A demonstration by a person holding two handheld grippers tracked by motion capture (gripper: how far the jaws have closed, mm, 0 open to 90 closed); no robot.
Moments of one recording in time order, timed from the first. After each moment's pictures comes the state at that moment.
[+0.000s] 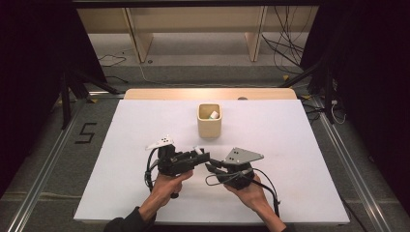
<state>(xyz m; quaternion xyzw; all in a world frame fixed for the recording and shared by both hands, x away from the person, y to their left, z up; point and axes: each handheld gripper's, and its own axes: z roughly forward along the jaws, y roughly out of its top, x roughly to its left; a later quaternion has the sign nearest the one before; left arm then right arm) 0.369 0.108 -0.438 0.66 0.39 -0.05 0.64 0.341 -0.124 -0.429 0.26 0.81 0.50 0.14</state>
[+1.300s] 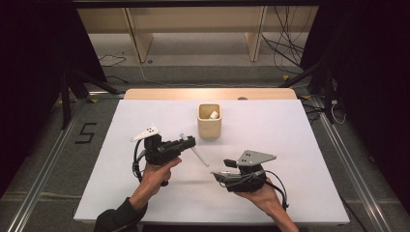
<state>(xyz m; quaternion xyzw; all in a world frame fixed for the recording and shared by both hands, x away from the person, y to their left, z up) 0.388 0.141 -0.416 0.65 0.40 0.02 0.65 0.338 -0.156 -0.435 0.28 0.82 0.48 0.11</state>
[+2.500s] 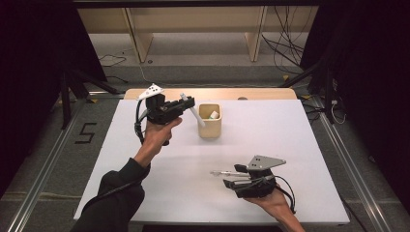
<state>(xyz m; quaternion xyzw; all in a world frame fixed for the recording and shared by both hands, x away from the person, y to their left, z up) 0.462 0.129 -0.346 0.66 0.38 0.12 0.64 0.331 -0.182 -0.447 0.30 0.82 0.47 0.10</state>
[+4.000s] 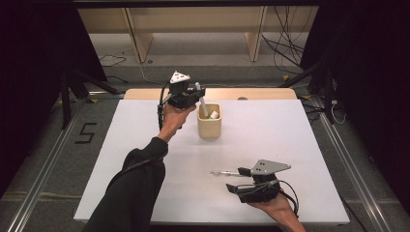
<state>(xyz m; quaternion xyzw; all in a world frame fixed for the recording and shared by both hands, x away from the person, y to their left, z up) 0.531 0.083 -0.357 0.71 0.42 0.20 0.53 0.320 -0.191 -0.450 0.30 0.82 0.47 0.10</state>
